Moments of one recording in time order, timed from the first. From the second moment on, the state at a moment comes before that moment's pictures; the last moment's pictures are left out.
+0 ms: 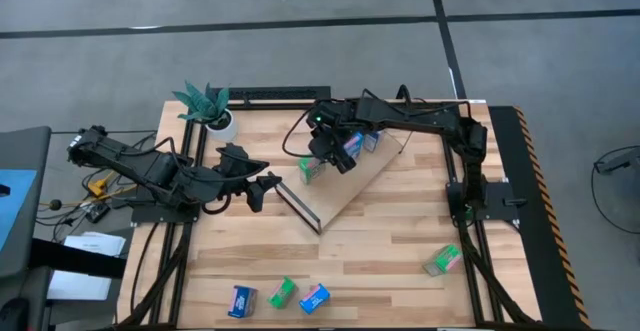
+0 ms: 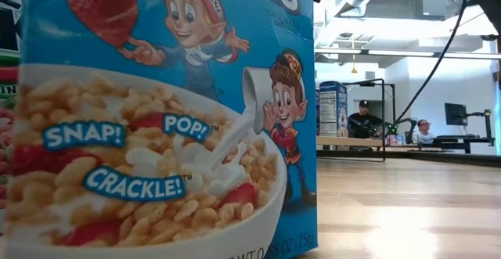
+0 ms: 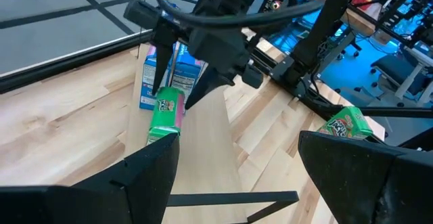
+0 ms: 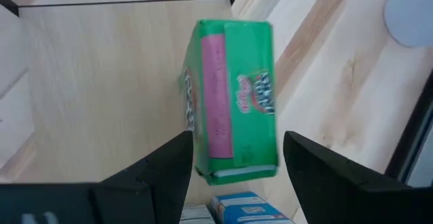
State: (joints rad) left arm -0.38 1.08 1.14 -0.53 -0.77 -0.78; right arm -0.27 1.95 1.80 -0.88 -0.20 -0.86
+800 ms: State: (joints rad) left arm -0.38 1.08 1.14 -0.52 -0.78 -0.75; right arm -0.30 1.76 2.09 -1.57 -0.22 -0.41
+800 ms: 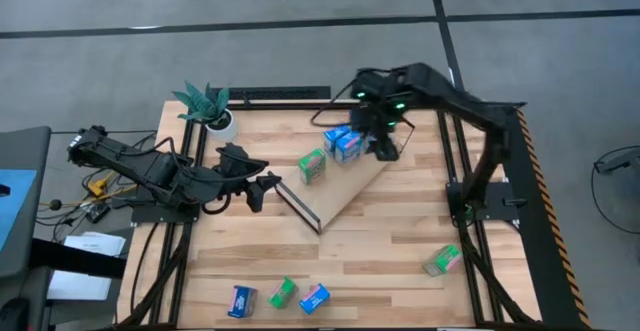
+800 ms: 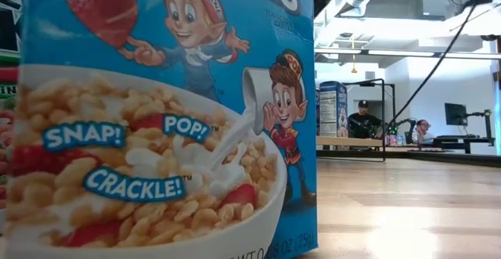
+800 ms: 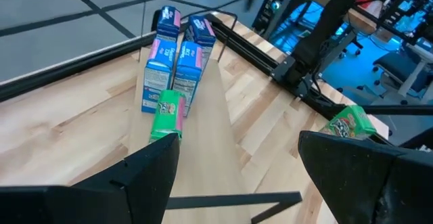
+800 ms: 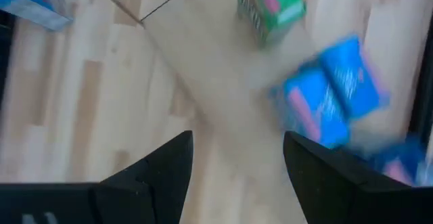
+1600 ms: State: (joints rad) left arm -0.37 1.08 1.14 -0.53 -0.86 -0.81; right arm 0.23 0.83 1.27 -1.56 -0.31 0.38
